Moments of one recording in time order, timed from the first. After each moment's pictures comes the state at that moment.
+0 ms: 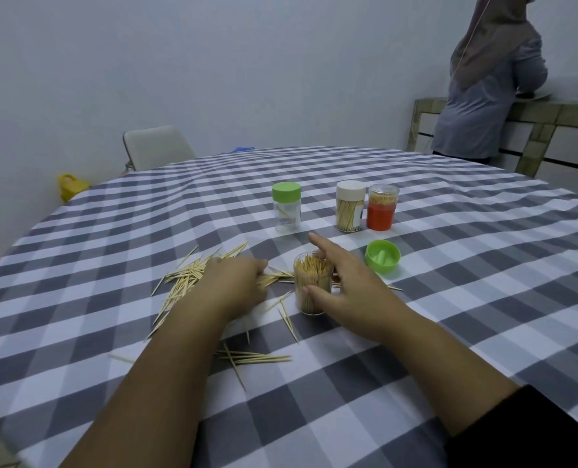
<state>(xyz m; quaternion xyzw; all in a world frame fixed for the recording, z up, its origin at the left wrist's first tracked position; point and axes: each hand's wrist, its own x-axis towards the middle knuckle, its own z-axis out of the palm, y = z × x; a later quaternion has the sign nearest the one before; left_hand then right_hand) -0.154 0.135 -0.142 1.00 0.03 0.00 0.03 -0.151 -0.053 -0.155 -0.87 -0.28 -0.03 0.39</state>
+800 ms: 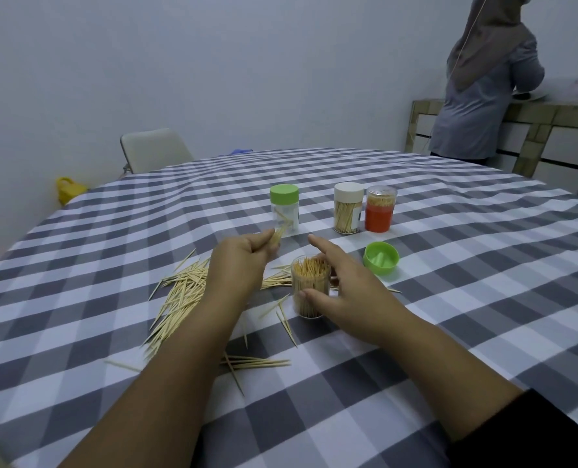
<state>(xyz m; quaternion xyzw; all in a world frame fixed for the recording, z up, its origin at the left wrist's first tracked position) -0.147 0.121 -0.146 0.84 0.04 0.24 0.48 -0.152 -0.052 -0.153 -0.88 -0.27 -0.04 0.39</state>
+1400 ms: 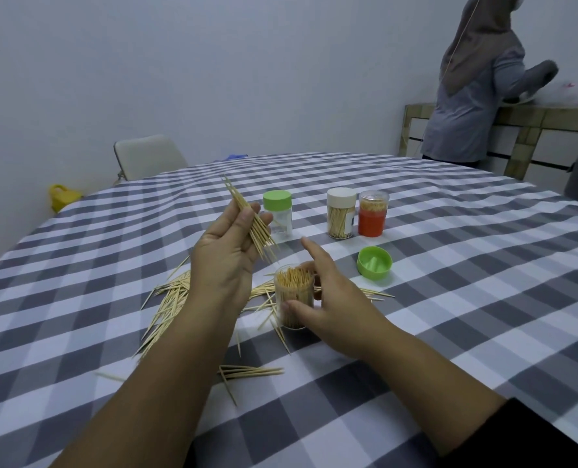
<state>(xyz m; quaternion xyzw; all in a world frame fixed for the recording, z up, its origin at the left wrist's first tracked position) -0.149 0.108 -0.122 0.43 -0.02 0.21 0.88 -0.156 -0.040 -0.160 -0.87 -0.26 -0.01 0.43</state>
